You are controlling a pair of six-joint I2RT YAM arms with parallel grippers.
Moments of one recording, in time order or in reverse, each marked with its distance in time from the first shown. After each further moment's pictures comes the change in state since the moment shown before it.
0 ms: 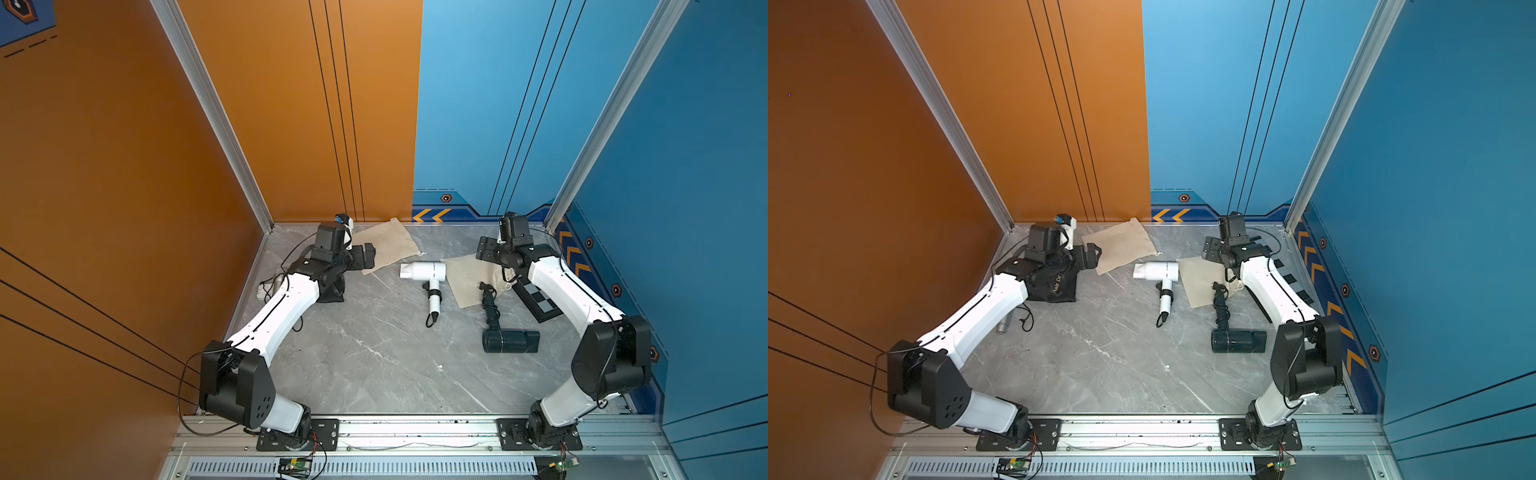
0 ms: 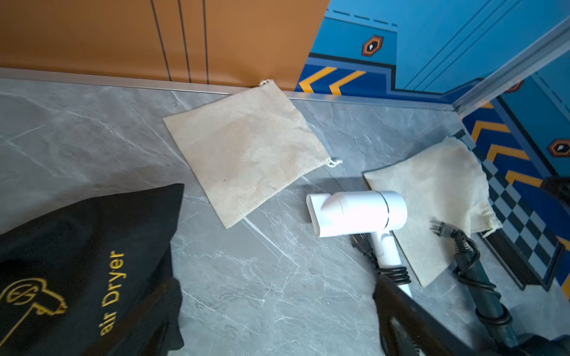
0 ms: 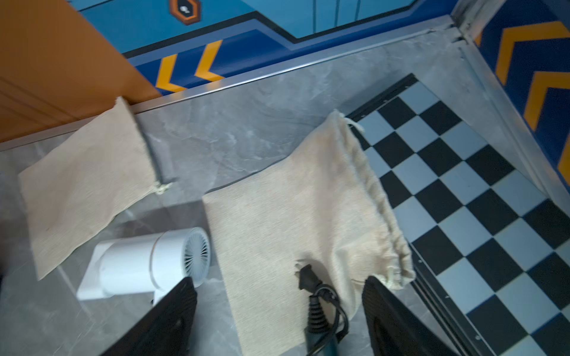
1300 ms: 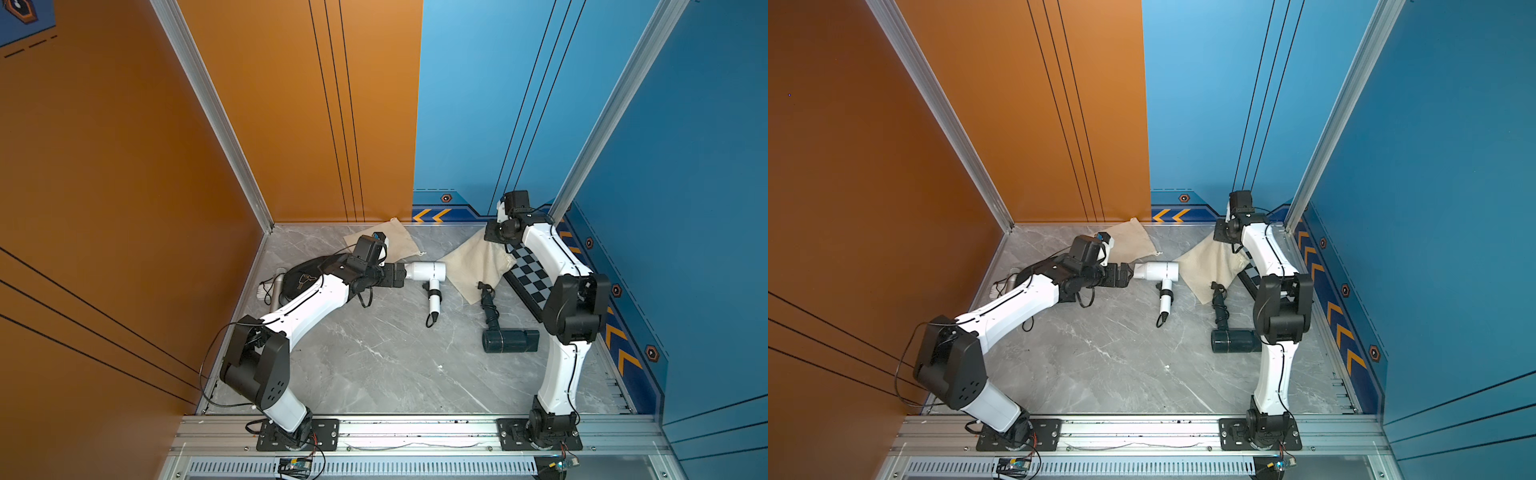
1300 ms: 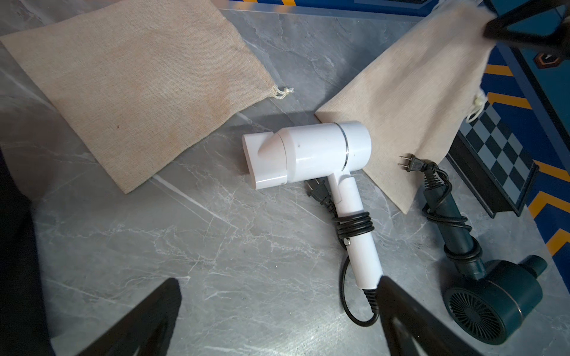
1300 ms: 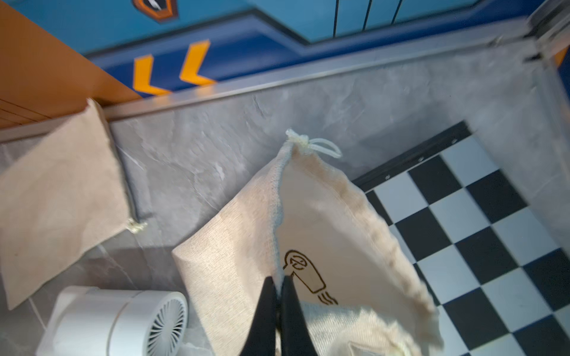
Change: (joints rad) left arm -0.165 0.120 -0.006 0.015 0.023 -0.084; right arm -0.095 0.369 0.529 -0.167 -0.187 -0.143
